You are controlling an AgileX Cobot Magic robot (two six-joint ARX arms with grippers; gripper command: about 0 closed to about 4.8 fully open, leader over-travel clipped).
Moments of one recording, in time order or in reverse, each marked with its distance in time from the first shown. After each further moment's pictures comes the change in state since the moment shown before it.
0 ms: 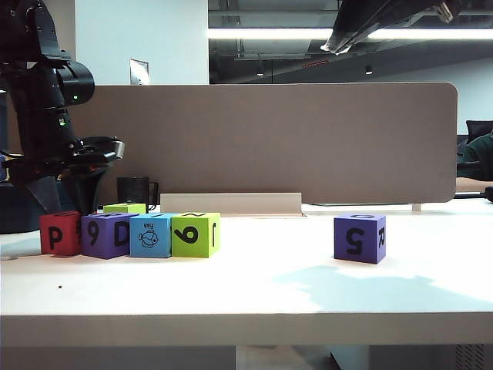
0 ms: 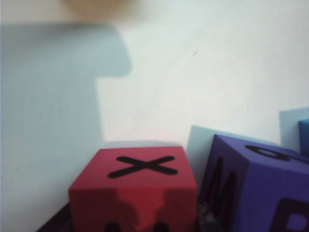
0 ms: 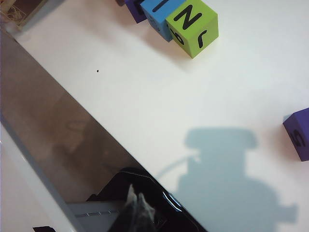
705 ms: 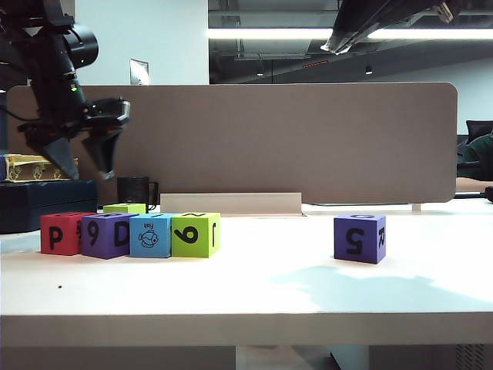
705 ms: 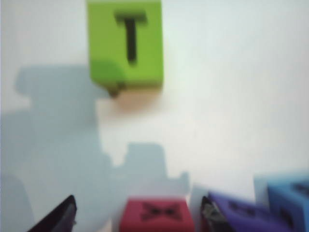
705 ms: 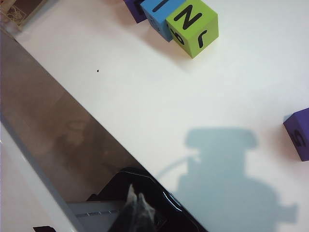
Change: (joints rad) left arm 0.000 -0.001 0.169 0.016 0.000 -0.048; right arm 0.000 0.000 0.000 0.000 0.000 0.000
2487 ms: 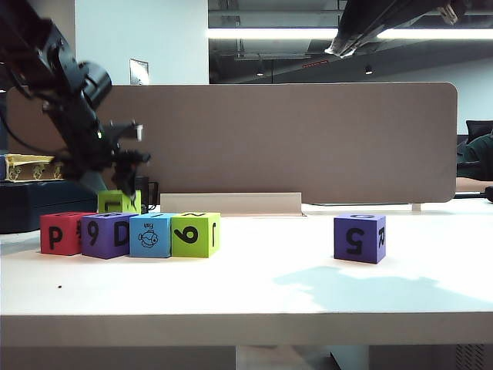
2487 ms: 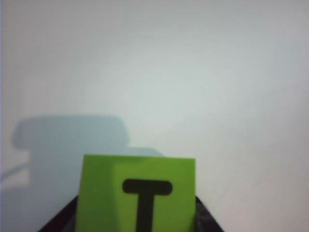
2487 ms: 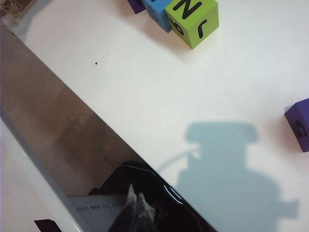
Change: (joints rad) left arm 0.003 0.173 0.000 0.425 -0.002 -0.039; right arm 0.000 0.000 0.000 -0.026 0.000 0.000
